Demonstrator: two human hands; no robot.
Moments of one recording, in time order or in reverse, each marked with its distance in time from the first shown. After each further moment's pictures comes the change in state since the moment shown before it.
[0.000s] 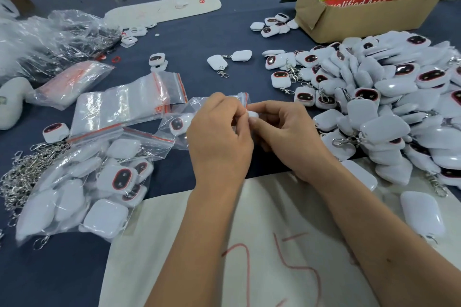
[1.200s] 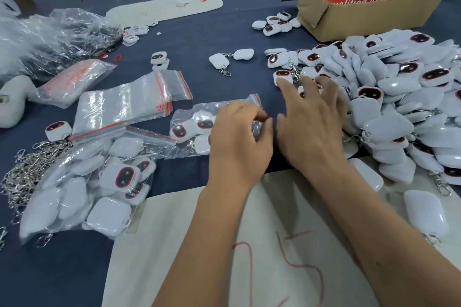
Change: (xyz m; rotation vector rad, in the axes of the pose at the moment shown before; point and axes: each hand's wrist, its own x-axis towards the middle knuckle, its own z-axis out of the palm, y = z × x) left_hand -0.007 -0.001 0.016 -0.089 -0.215 0.052; right_hand 0.002 -0.005 -0.009 -1.198 0.325 0.002
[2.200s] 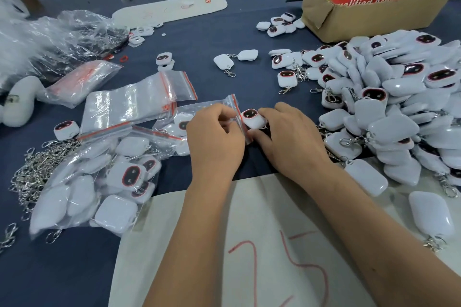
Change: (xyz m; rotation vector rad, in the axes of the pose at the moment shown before) left_hand 0.006 -0.020 -0.021 -0.075 0.109 -0.360; right_hand -0.008 -0.020 0.005 0.156 -0.206 -0.158
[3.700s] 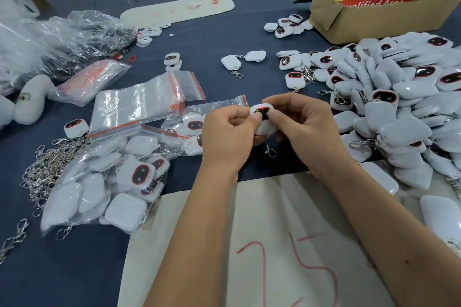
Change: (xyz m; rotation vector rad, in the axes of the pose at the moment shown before) left_hand 0.001 0.009 0.000 -0.542 -0.208 -0.297; right_hand 0.002 0.013 -0.001 1.100 0.102 0.041
